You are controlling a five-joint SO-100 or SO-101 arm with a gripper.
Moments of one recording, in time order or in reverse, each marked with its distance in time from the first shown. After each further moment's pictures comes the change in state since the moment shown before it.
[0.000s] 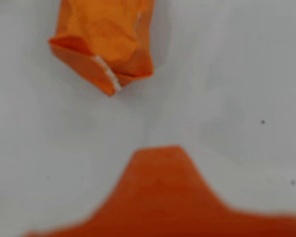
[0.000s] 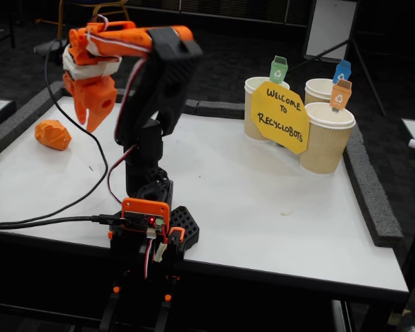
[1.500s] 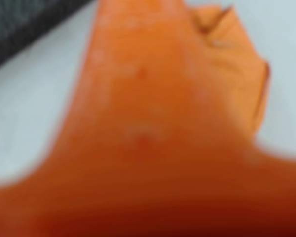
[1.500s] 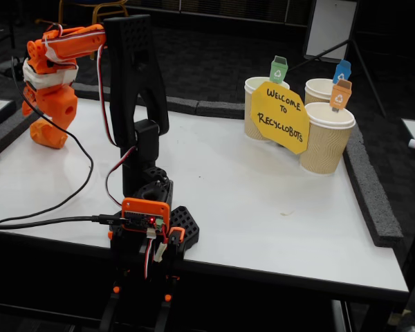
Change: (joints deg) arm -7.9 -34.5 -29.6 -1.9 0.0
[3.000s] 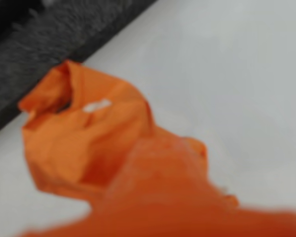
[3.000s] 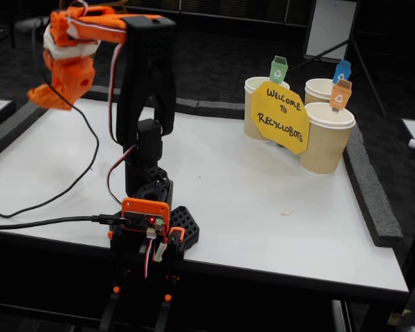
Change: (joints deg) arm 6.9 23.0 9.0 -0.1 0.0
